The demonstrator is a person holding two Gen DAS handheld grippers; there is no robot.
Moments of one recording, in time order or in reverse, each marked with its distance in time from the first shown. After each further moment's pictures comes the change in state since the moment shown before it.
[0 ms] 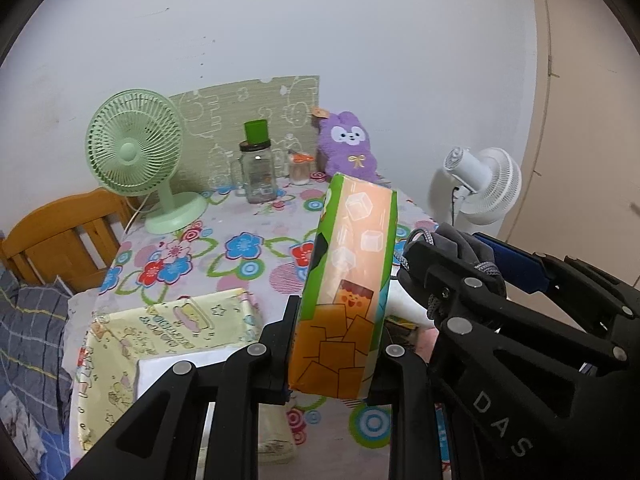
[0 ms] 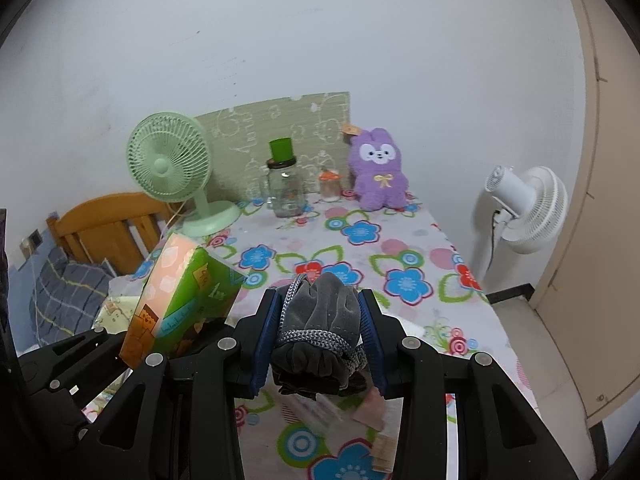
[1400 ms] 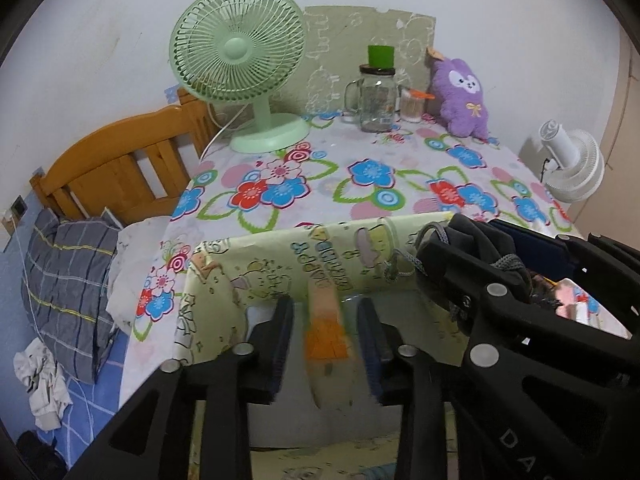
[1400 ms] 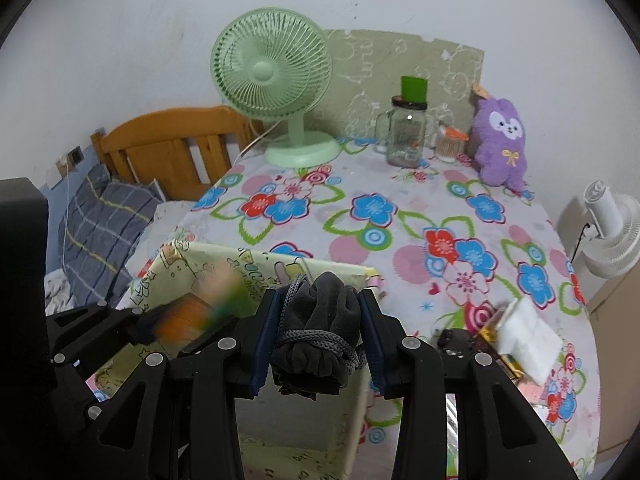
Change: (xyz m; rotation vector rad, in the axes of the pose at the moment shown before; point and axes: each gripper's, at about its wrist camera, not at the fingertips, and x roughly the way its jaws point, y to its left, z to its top) left arm 0.041 0.135 -0.039 -0.114 0.207 0.190; right arm 0.090 0.138 -0.012 -0.199 0.216 0.176
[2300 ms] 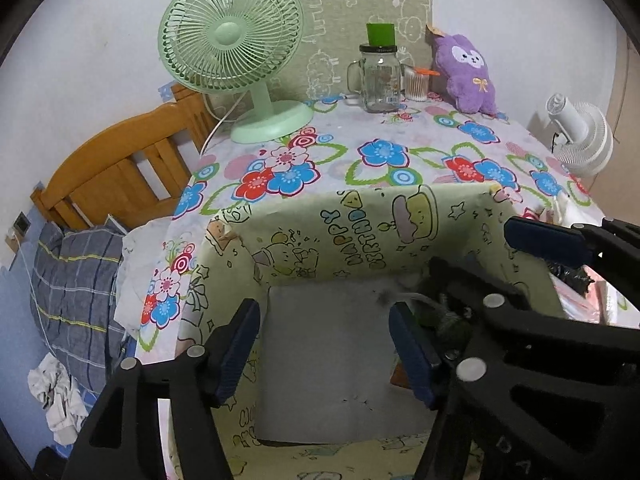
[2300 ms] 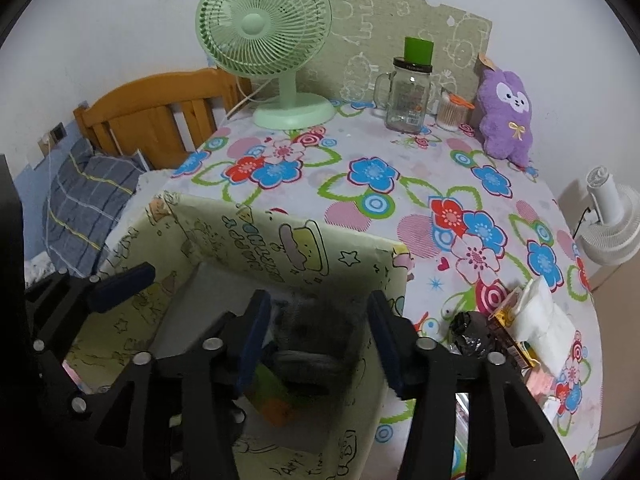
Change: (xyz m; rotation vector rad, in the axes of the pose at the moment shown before) left arm 0.018 0.008 -0.004 0.066 0.029 0.028; right arm 0.036 0.005 -0.005 -0.001 0.108 -0.038
